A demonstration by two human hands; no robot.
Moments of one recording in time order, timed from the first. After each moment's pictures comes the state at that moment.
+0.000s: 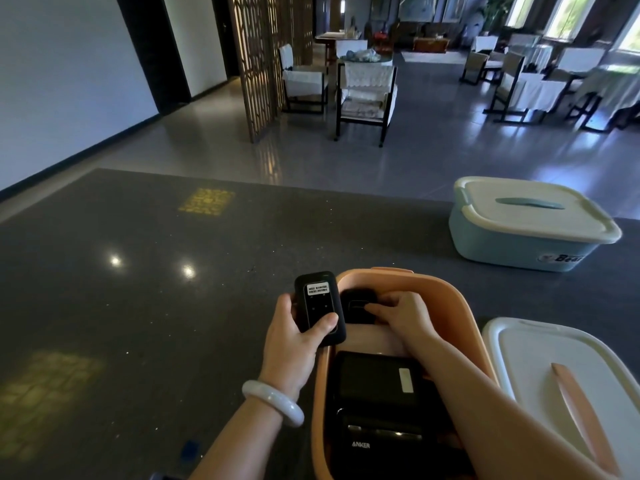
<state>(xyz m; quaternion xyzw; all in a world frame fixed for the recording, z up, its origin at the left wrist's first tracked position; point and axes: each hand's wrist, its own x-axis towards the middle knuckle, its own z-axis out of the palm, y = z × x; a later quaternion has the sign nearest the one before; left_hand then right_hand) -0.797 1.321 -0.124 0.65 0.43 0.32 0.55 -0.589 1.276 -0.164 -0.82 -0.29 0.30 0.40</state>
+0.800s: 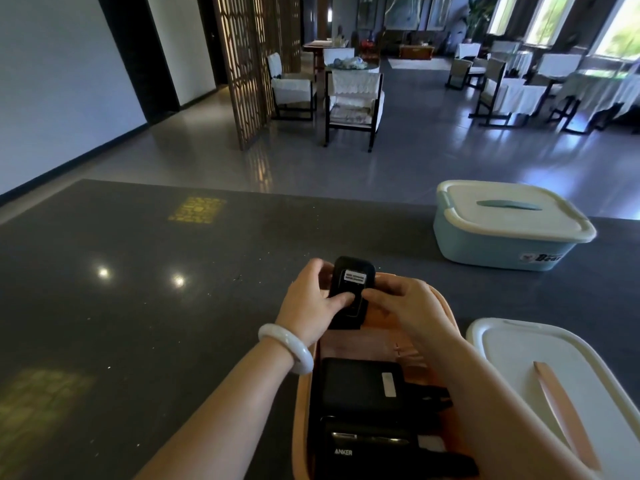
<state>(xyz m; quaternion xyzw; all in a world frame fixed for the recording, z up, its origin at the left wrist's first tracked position) -0.738 1.347 -0.093 0.80 0.35 0.24 0.42 -0.584 1.247 -0.115 -0.73 -0.37 0.28 0.50</state>
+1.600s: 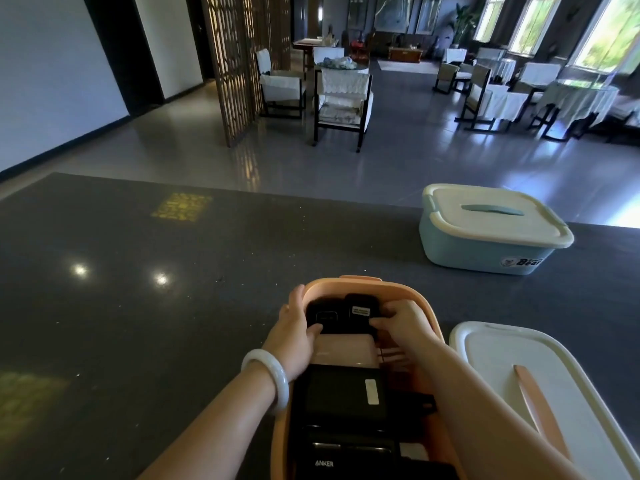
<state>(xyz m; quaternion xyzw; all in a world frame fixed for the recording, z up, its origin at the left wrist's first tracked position) -0.741 1.348 -0.145 0.82 0.40 0.10 0.40 -0.560 1.246 -0.138 -0.86 -0.27 0.31 0.31</state>
